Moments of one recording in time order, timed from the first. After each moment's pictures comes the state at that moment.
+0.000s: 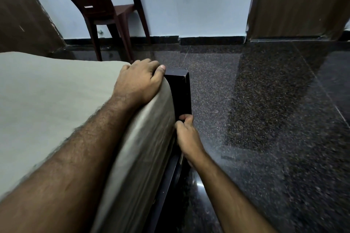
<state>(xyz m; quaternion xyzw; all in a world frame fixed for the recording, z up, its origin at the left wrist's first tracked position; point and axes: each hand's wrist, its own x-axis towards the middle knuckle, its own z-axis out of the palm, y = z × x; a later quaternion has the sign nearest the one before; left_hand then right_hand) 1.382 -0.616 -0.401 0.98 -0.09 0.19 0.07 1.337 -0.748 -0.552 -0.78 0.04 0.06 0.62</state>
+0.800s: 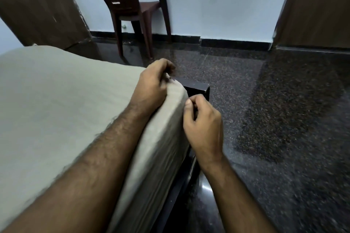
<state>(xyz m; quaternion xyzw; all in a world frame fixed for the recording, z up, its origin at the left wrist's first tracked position) 1.390 -0.597 -0.404 0.90 -0.08 0.26 0.34 1.342 -0.748 -0.470 -0.83 -0.08 -0.29 0.46</state>
